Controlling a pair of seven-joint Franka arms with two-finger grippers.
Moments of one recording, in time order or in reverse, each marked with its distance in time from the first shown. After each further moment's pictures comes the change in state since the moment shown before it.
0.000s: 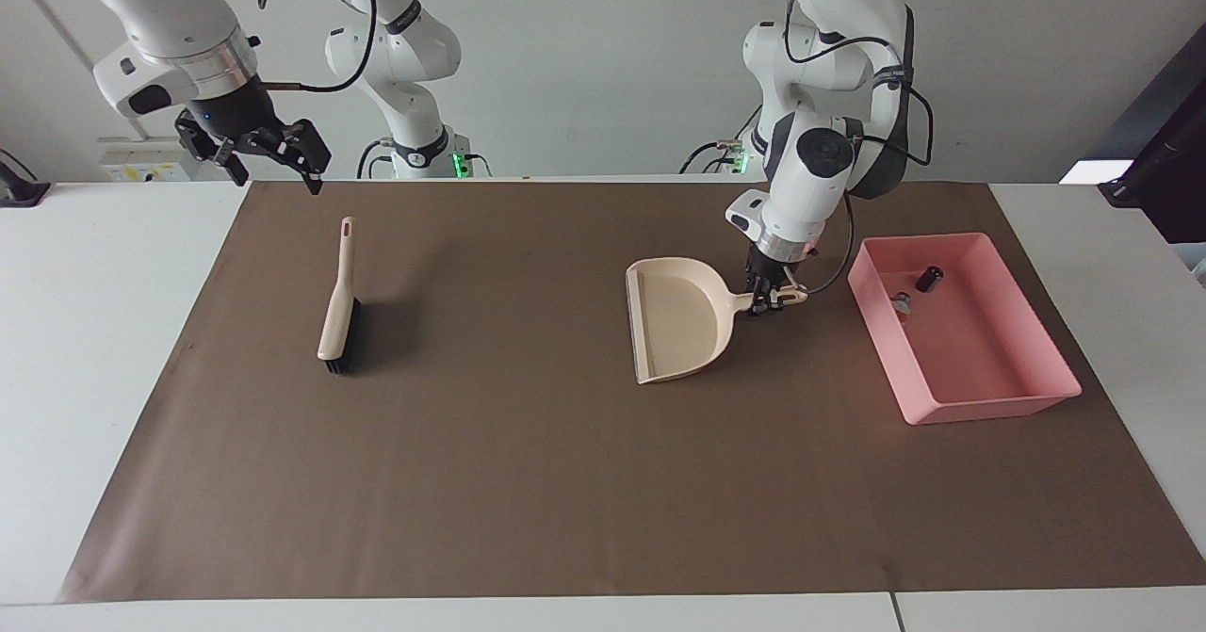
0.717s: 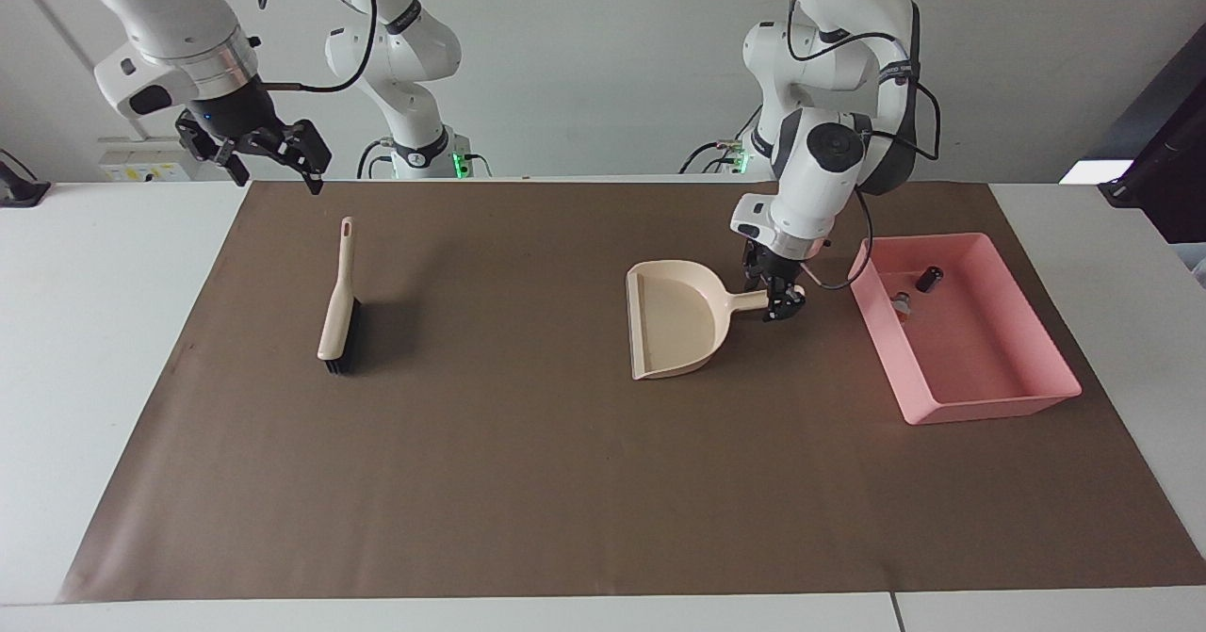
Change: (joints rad) left arm 0.022 -0.017 0.018 0.009 0.000 0.000 -0.363; right arm 0.000 0.000 0.000 0.000 0.006 0.000 0.002
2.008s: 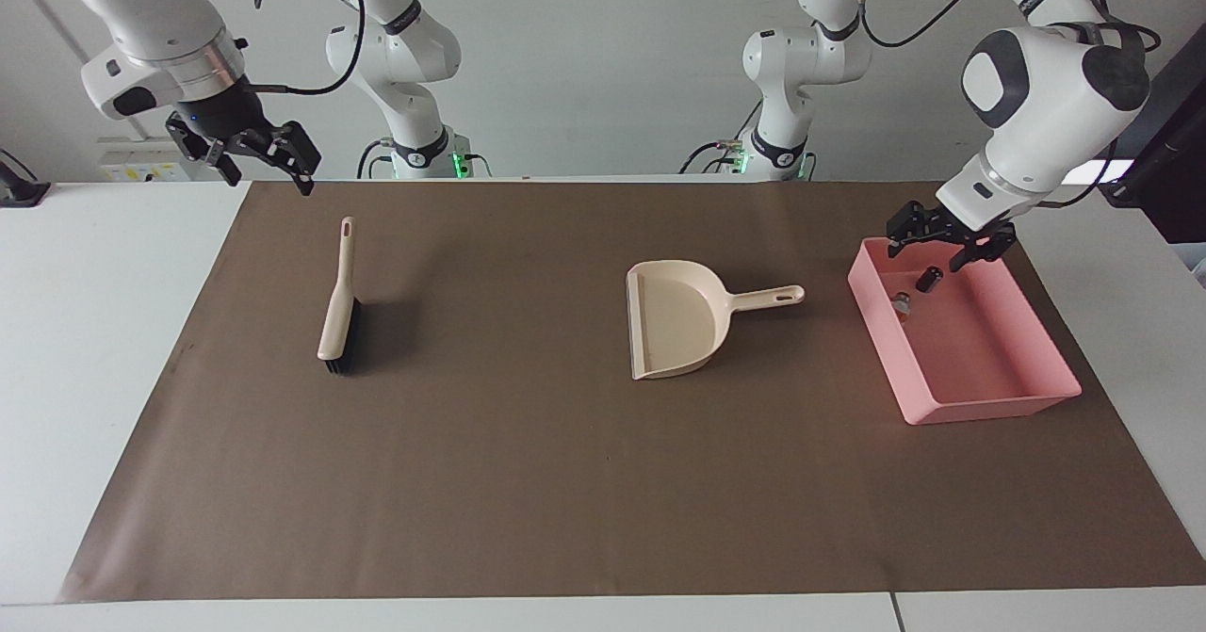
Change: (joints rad) left arm 0.355 -0.018 0.025 0.427 0.015 -0.587 -0.610; right arm -0.077 0.000 0.051 -0.004 0.008 -0.001 0.002
